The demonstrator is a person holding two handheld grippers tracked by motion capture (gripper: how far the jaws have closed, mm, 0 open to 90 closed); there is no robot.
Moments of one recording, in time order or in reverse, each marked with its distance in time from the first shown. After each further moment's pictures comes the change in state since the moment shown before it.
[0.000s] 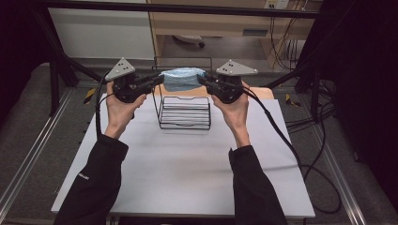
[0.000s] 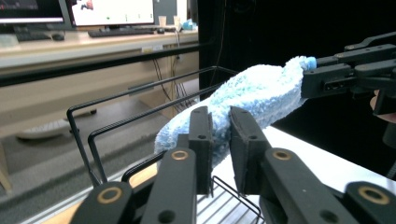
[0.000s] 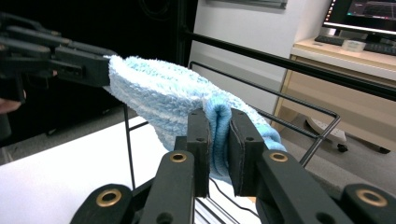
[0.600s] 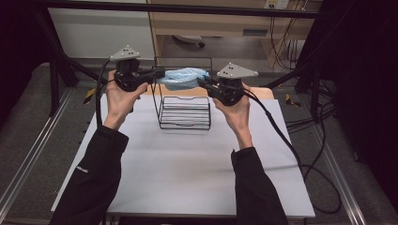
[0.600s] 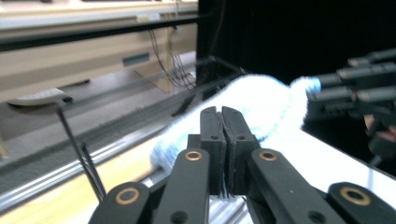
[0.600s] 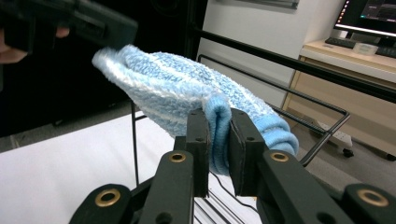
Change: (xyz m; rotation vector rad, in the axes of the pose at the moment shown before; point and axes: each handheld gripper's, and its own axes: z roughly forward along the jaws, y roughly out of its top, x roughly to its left) left arm -0.001 0.025 0.010 0.144 -0.021 -0.047; right arm -0.002 -0.006 -0.002 0.008 0.036 -0.037
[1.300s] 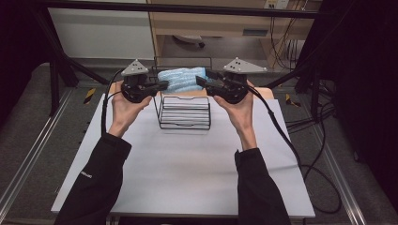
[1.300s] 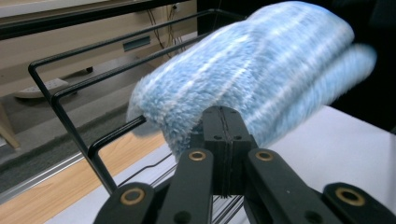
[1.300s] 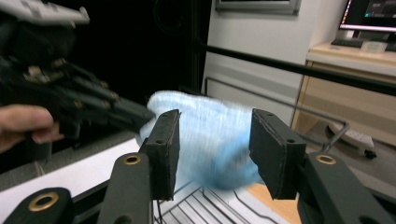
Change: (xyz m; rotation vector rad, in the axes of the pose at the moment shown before) left arm -0.001 -0.030 0.017 0.068 0.027 0.074; right arm 0.001 0.017 -0.015 -0.065 0.027 0.103
